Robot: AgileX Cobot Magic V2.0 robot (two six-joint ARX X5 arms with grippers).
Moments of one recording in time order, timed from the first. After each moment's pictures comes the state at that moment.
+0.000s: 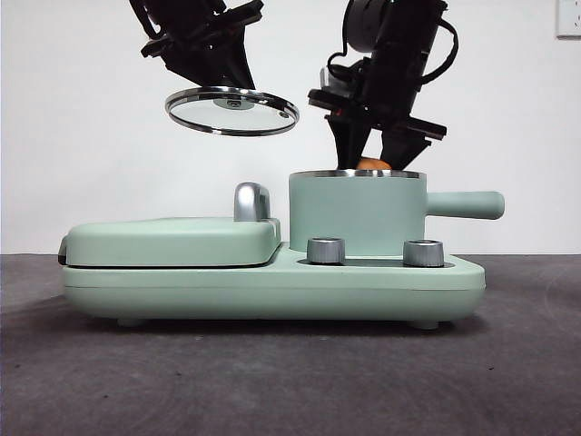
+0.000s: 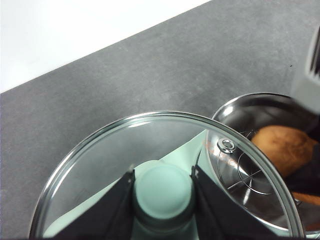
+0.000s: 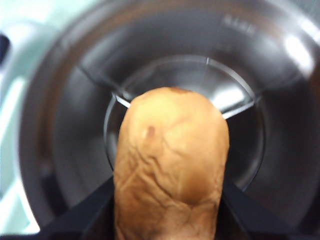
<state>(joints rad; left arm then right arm) -0.42 1.77 1.73 -0.53 0.15 0.13 0.42 2.07 1.99 -1.11 -0.16 0.10</state>
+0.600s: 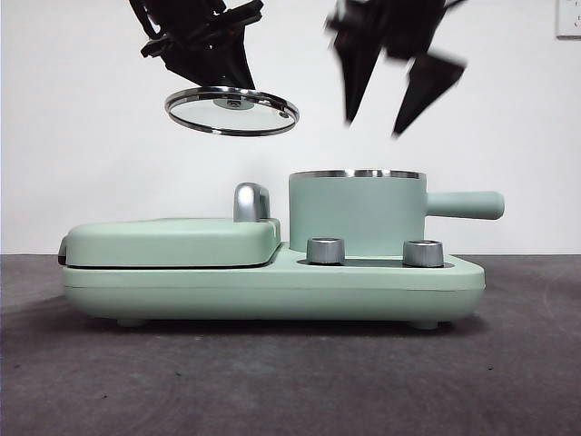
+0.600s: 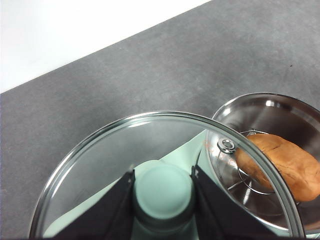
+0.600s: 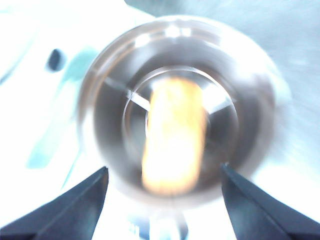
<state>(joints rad) -0.42 1.77 1.73 -0.53 0.15 0.13 0.39 1.94 2.10 -1.25 -0.15 0.08</state>
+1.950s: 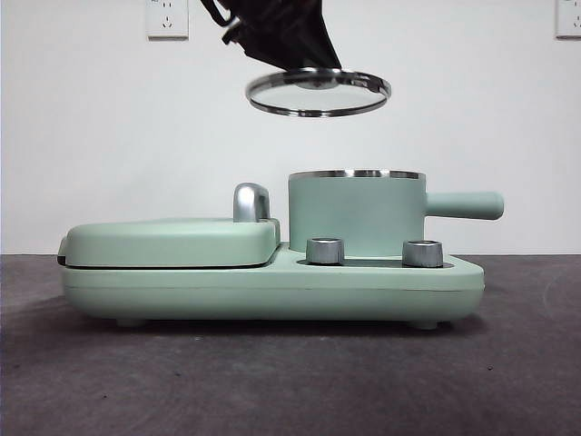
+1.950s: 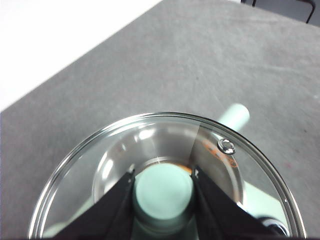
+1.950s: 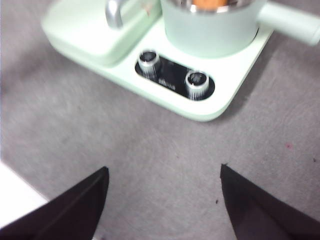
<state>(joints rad) -0.59 1.80 1.73 -0.42 0.25 0.22 0.52 0.51 0.84 -0.97 -0.13 0.13</state>
